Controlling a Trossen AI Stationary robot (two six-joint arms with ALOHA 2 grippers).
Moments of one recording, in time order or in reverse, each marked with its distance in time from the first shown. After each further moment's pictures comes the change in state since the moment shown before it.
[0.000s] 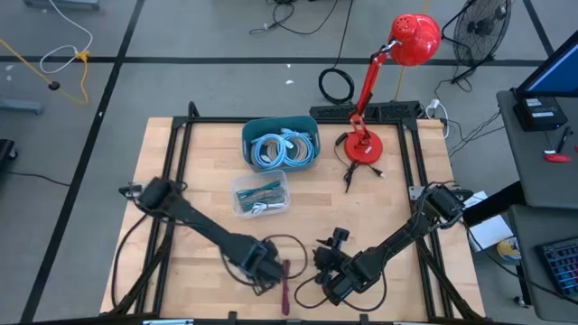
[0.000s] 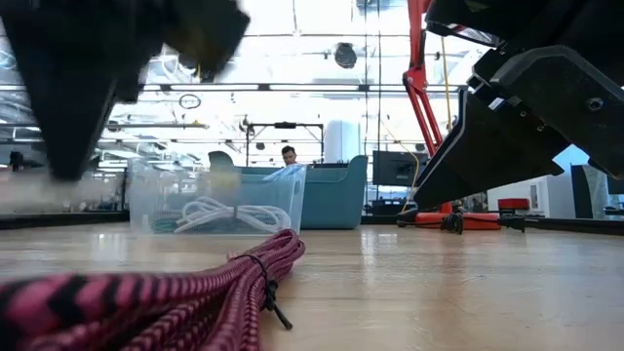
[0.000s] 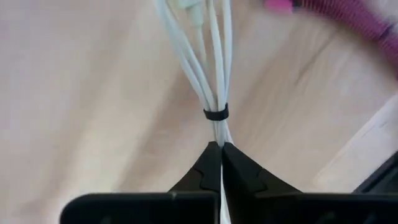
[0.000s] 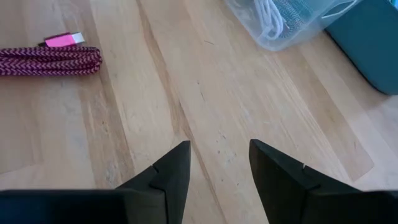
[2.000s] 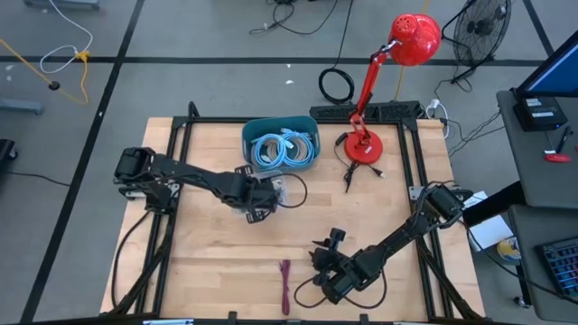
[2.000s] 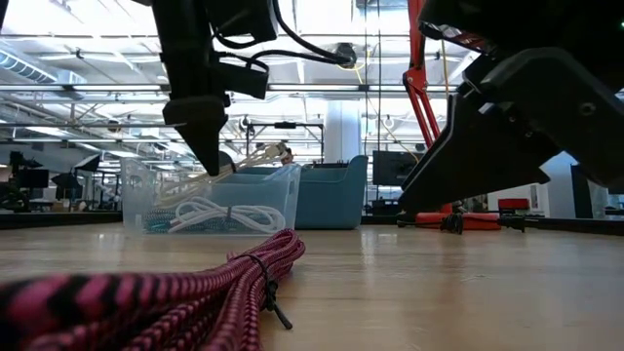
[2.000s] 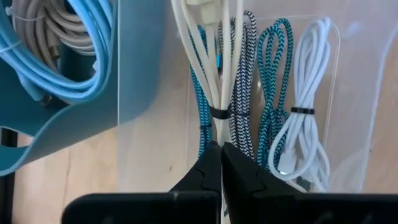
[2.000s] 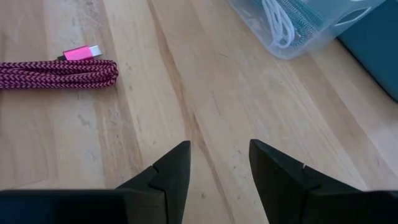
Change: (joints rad) left arm 0.407 -0.311 -0.339 0.076 -0.495 0.753; right arm -0.009 0.000 -0.046 0.164 -0.003 -0.084
